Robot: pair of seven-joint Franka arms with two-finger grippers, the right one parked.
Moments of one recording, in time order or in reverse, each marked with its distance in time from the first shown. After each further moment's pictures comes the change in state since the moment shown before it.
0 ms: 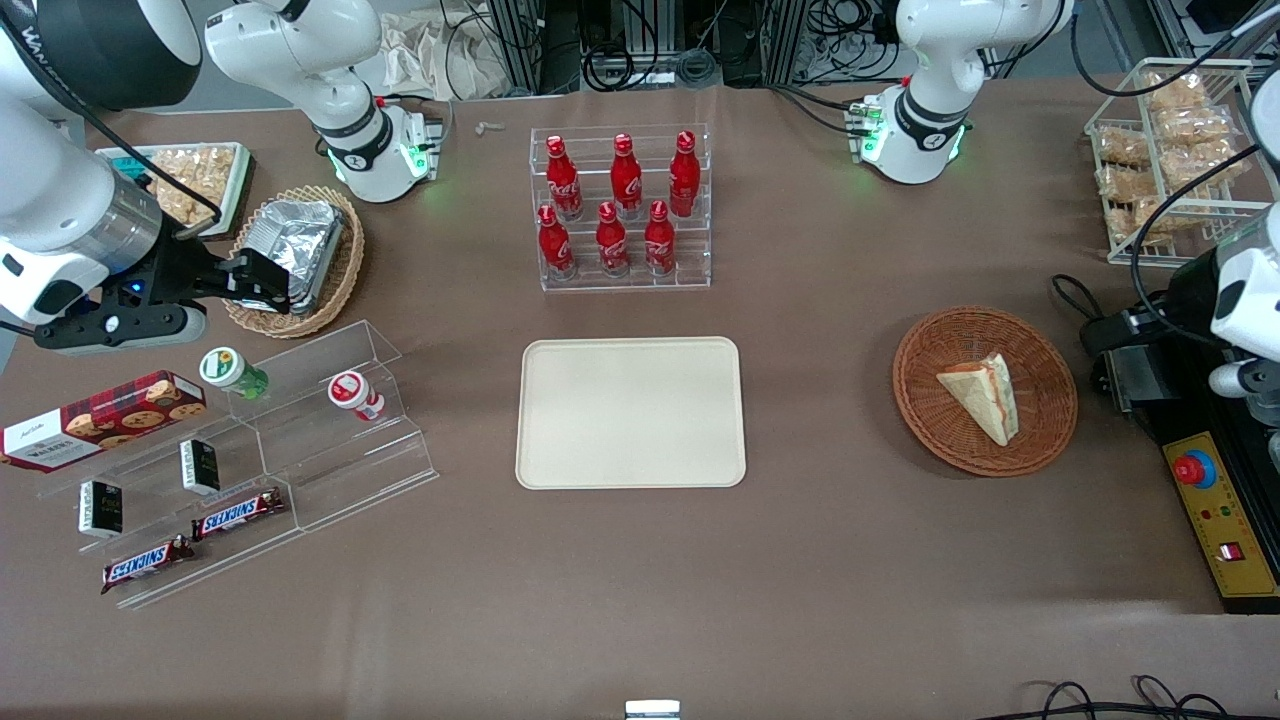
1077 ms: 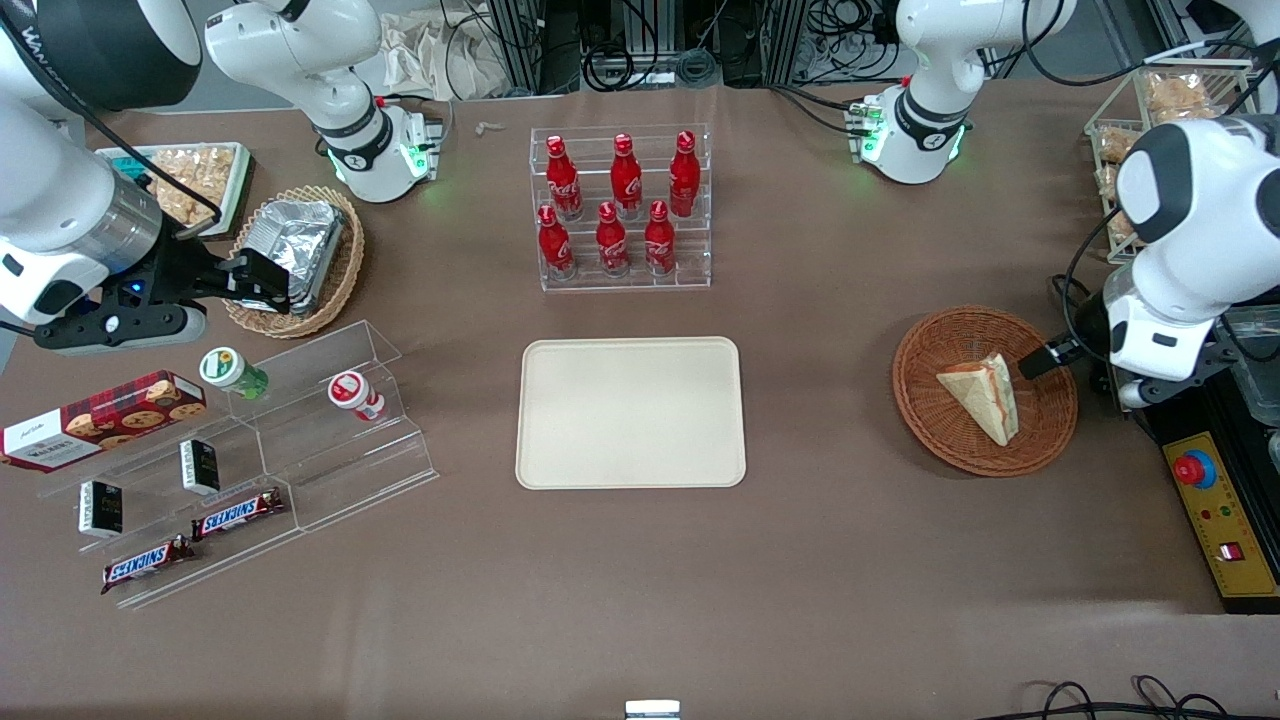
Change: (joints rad) arm 0.000 -0.058 0.008 -0.440 0.000 0.409 -0.157
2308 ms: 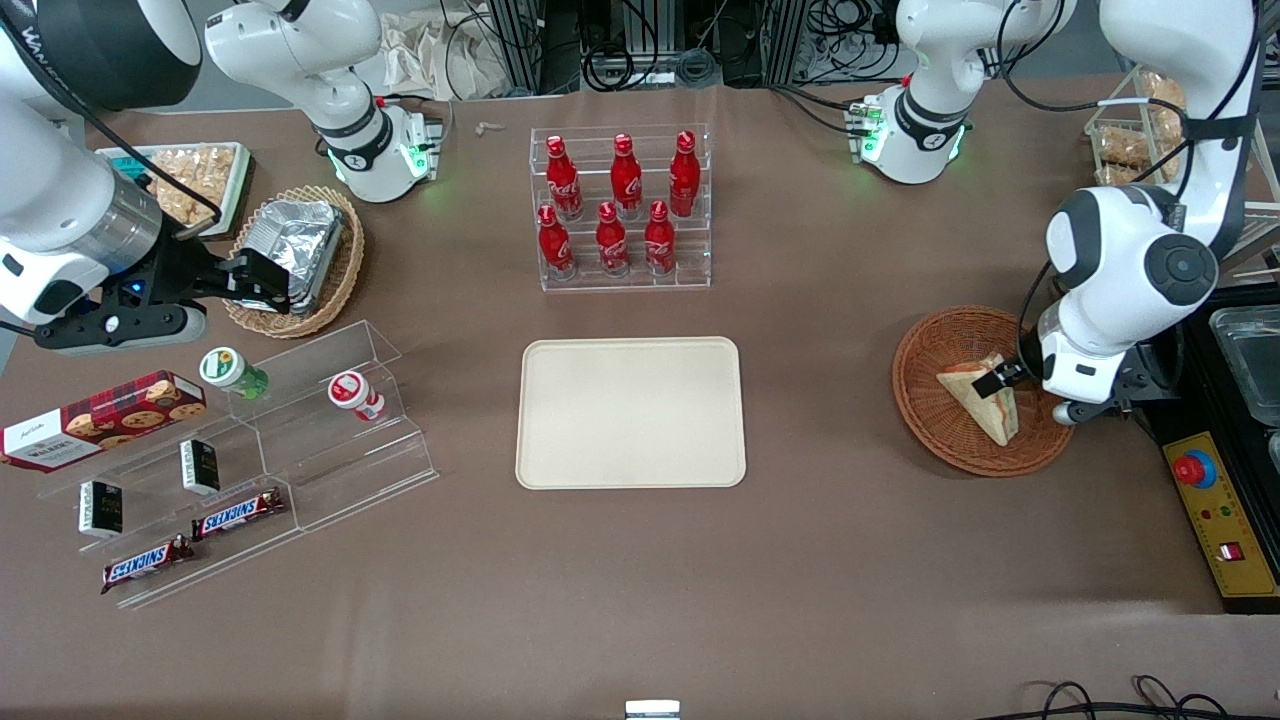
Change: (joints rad) arm -0.001 0.120 -0.001 -0.155 -0.004 0.257 -0.019
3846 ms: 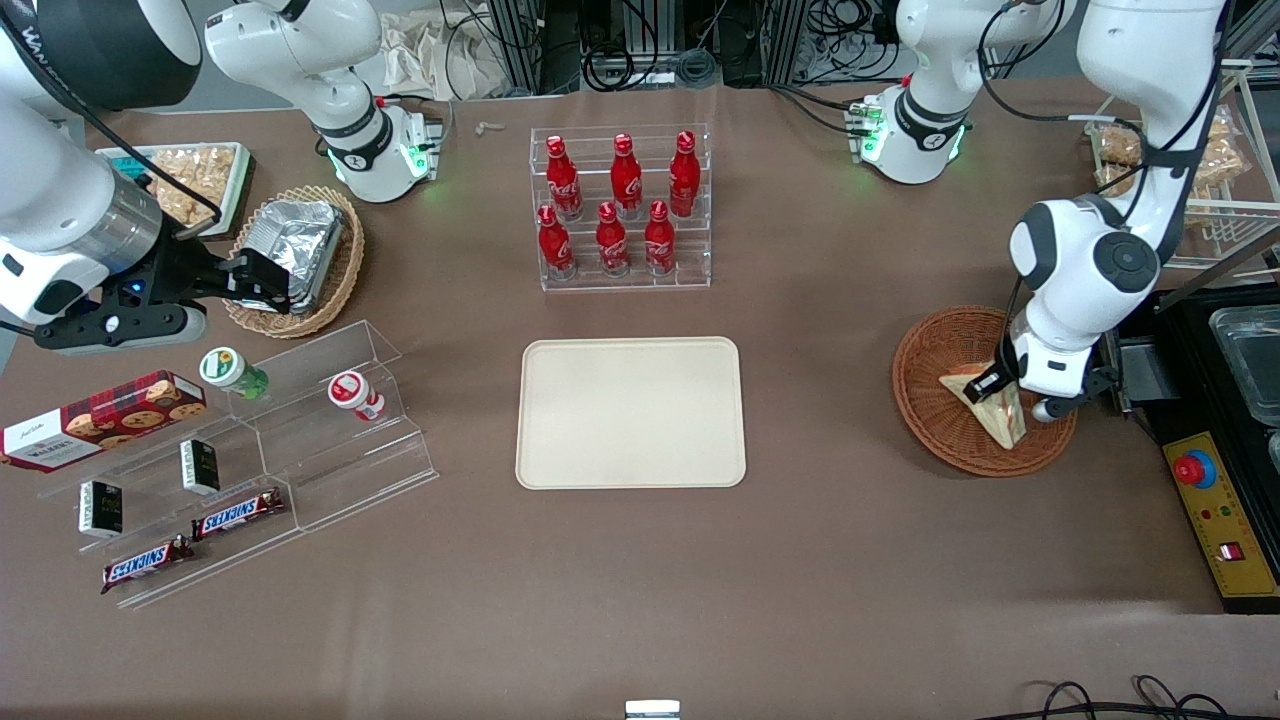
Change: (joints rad) arm 0.000 0.030 0.002 -0.103 -0.001 0.220 -0.038
